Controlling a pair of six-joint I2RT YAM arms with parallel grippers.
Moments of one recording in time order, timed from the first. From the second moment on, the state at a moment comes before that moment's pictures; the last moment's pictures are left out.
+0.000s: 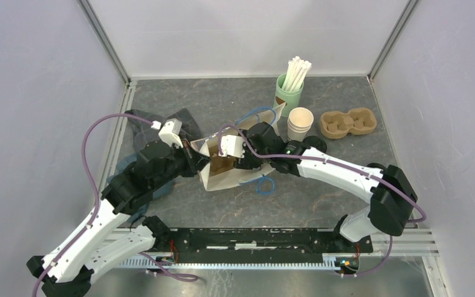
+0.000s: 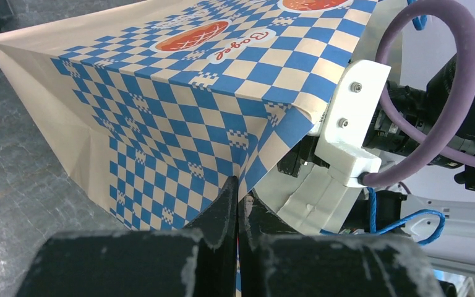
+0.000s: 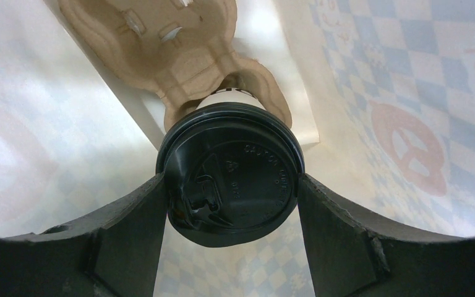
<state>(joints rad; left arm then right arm) -0.72 0.70 0.91 -0.62 -0.07 -0.72 0.92 1.49 1.11 -0.31 0.06 -0.69</state>
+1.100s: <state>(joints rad) -0.72 0.86 1.15 -0.94 -0.44 -0.79 0.97 1.72 1.39 -0.56 0.09 -0.56</state>
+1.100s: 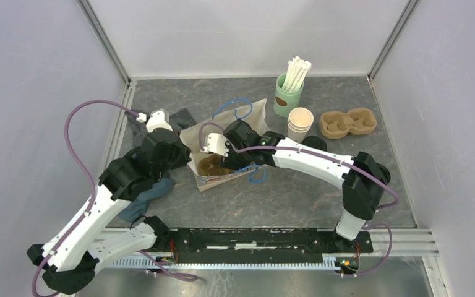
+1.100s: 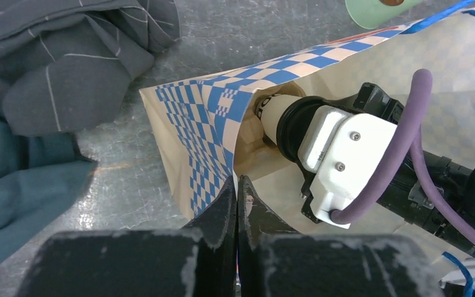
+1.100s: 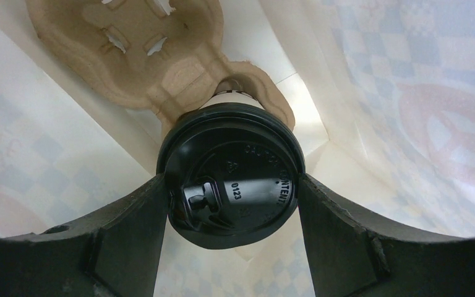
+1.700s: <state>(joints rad) -0.72 0.89 1.17 -0.95 -0.50 -0.70 0.98 1.84 1.48 -0.50 0.16 -0.54</state>
